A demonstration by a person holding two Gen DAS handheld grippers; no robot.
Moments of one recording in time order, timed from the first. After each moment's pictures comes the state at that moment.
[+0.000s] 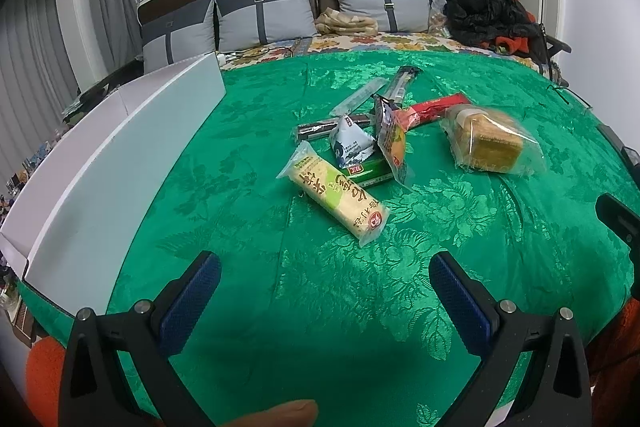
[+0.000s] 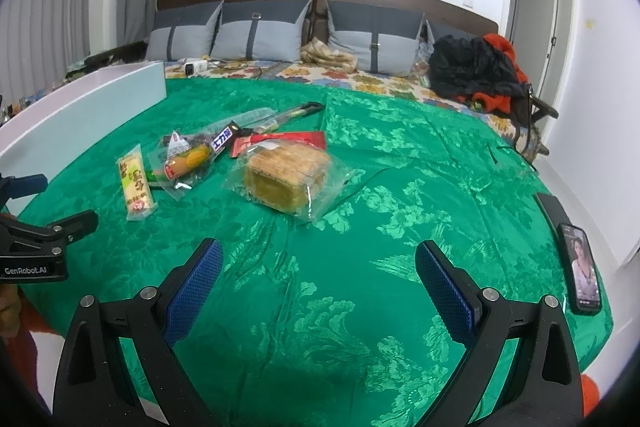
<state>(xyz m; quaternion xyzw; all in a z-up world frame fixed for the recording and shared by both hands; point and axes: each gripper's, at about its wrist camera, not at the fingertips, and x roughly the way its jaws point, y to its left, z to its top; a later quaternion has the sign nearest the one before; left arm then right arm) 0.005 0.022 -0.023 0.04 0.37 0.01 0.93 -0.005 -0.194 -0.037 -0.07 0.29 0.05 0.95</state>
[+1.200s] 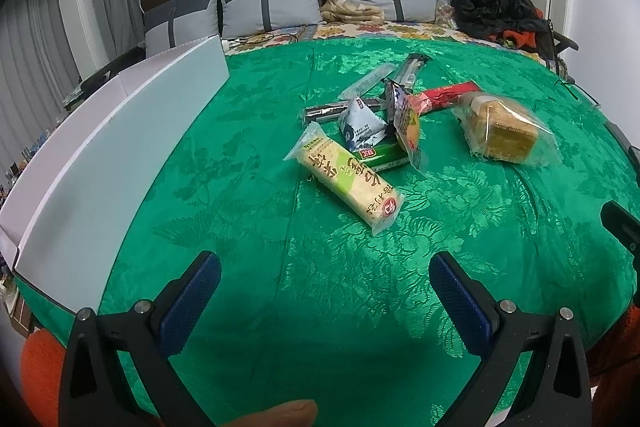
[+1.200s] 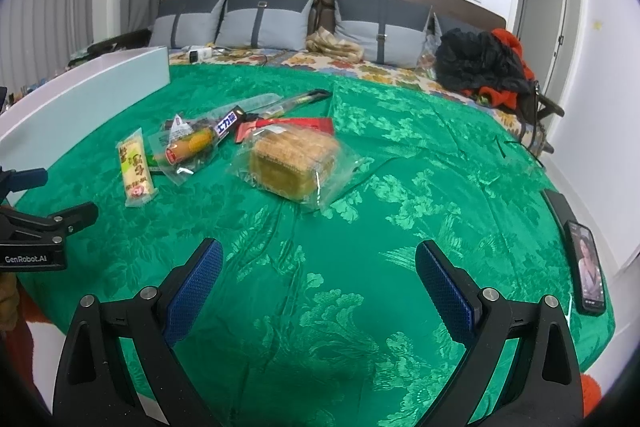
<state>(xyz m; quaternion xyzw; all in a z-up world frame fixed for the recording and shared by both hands) 0.012 0.028 -0.036 0.04 0.39 0.02 0.92 0.001 -0.189 -0.048 -0.08 0.30 0.06 0.95</state>
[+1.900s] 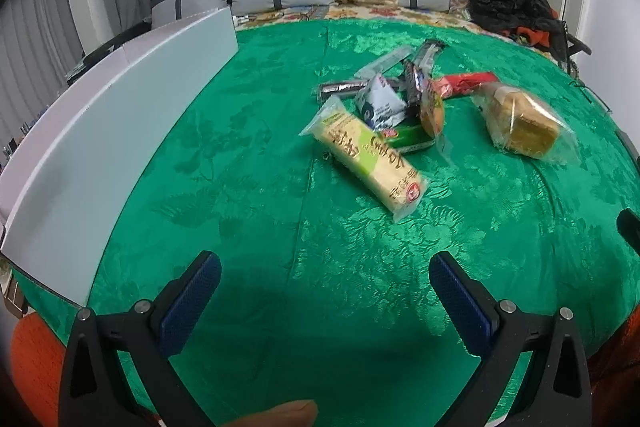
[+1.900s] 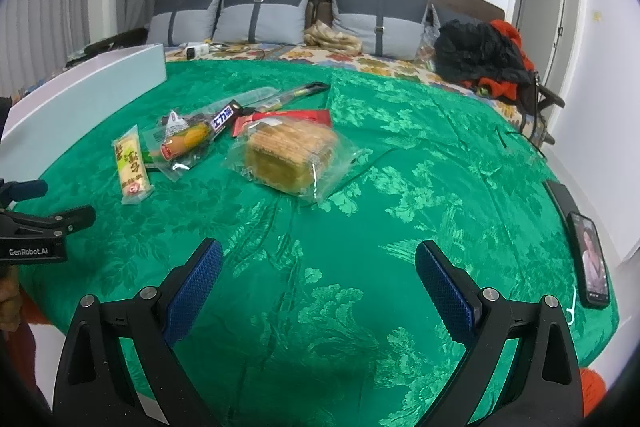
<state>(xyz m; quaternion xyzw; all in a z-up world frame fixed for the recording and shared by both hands) 0.025 0.044 -0.052 0.01 0.43 0.03 0.90 0.005 -0.195 -0.051 -0.07 0.32 0.05 0.94</state>
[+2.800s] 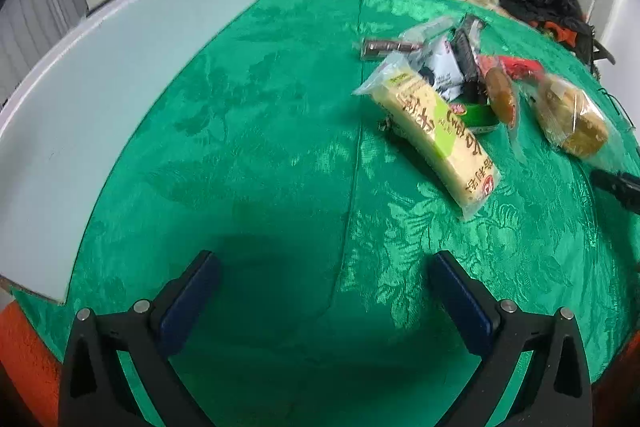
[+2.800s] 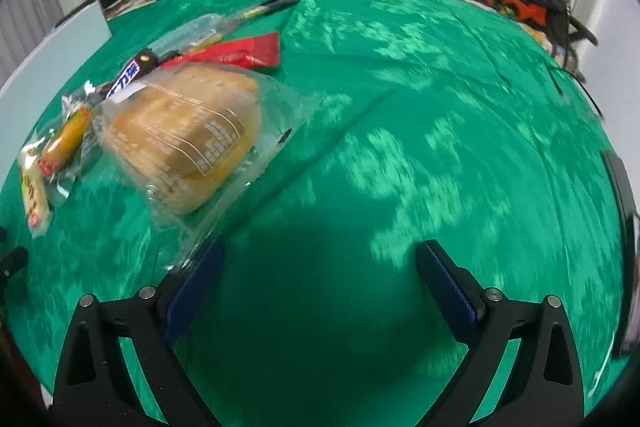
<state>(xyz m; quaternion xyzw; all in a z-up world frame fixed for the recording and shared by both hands) 0.056 0.079 -0.081 -0.04 0.50 0.05 0.86 0.139 -0.236 -0.100 -0.04 0.46 0.07 0.88</state>
